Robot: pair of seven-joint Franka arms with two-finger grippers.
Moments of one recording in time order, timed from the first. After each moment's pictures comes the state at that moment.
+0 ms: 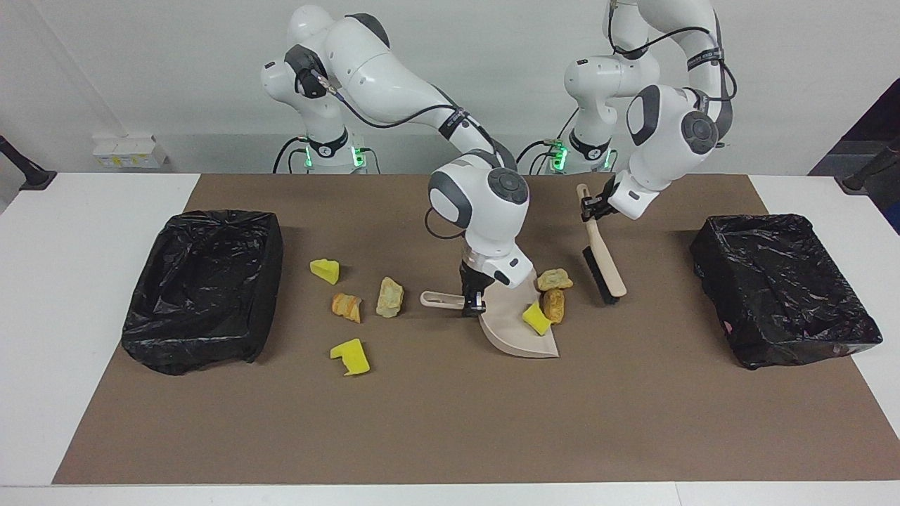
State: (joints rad) left arm 0.00 -0.16 -0.24 -2.33 -0.29 1.94 -0.27; right arm 0.48 0.72 0.20 -1.26 -0.34 1.93 -0.88
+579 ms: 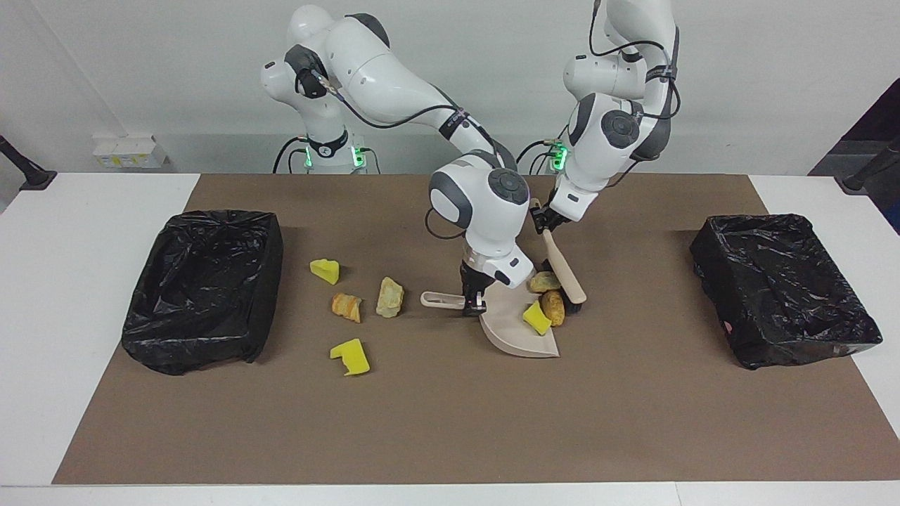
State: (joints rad) left arm -0.21 -0.08 -0.25 -2.31 -0.29 2.16 -0.53; right arm 0.49 0.72 0.20 -1.26 -0.34 1.93 -0.88
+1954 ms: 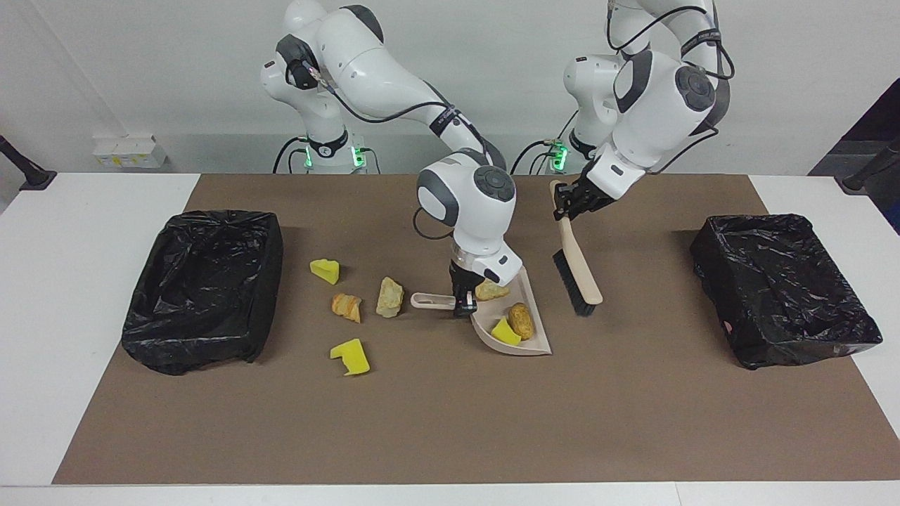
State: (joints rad) left arm -0.11 -0.12 -0.23 -2.01 -0.32 1.81 -0.35; right arm 0.45 0.65 0.20 -1.36 -0.34 1.98 -0.93
